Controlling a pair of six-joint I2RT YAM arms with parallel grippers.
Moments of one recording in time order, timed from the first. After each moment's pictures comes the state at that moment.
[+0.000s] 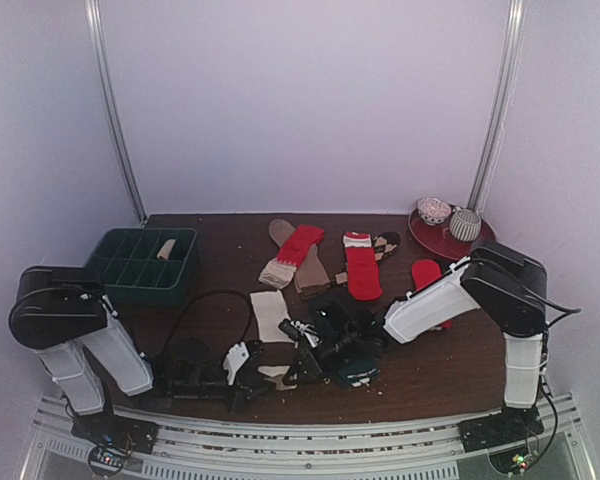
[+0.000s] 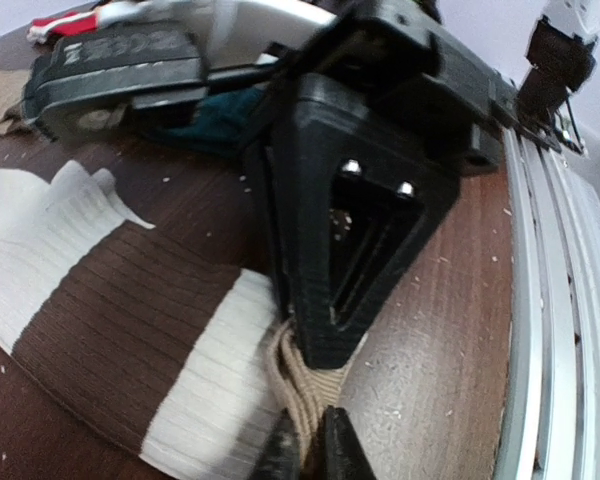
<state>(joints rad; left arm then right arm) -1.11 1.74 0.21 1.10 0.15 -0.16 0.99 2.01 1.00 0.21 -0.69 0.61</state>
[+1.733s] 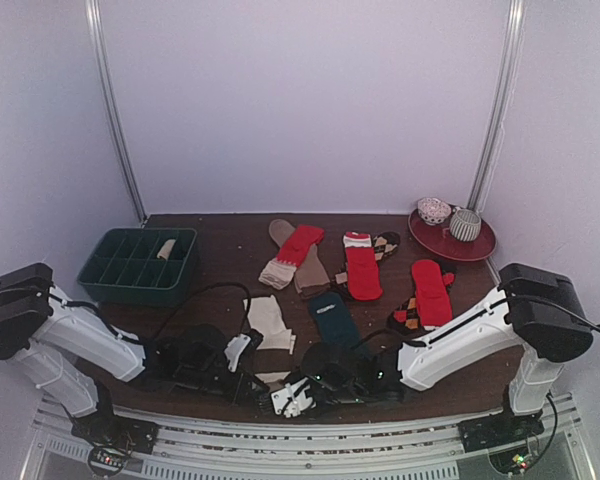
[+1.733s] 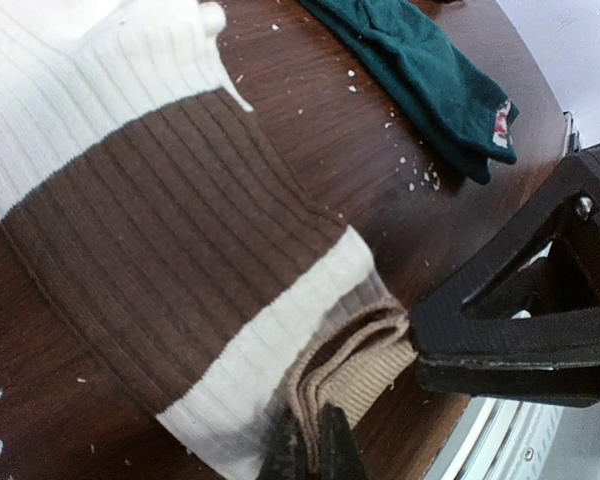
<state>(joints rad) -1.10 1.49 0.37 0.38 0.17 -0.64 1.34 1.84 0.88 0.23 0.14 -0.73</state>
